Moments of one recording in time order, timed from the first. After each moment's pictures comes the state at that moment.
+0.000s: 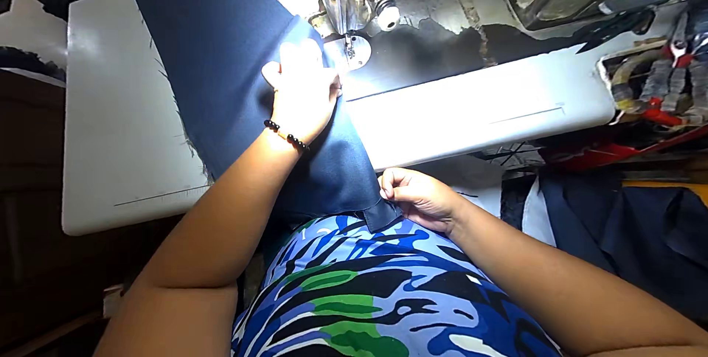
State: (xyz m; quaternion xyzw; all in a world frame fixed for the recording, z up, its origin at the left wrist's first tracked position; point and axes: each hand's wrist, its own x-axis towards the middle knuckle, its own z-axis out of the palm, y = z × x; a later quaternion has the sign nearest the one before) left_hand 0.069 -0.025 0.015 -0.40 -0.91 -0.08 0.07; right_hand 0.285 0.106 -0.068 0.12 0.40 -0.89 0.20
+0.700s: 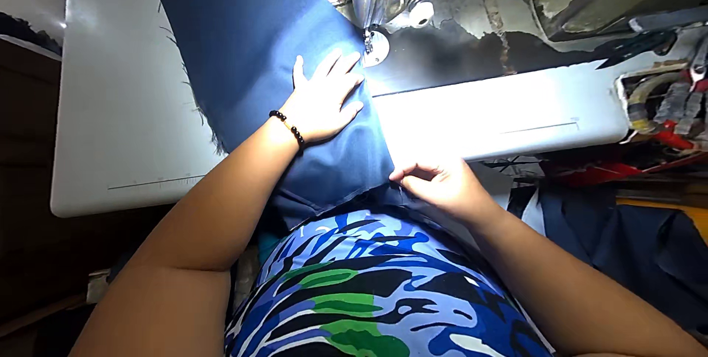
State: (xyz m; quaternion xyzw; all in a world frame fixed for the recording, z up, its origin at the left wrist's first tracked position) left_hand 0.051 -0.045 -0.013 -0.50 -0.85 -0.09 -0.08; right_hand 0.274 0.116 -0.032 0.02 0.79 -0.60 -0.06
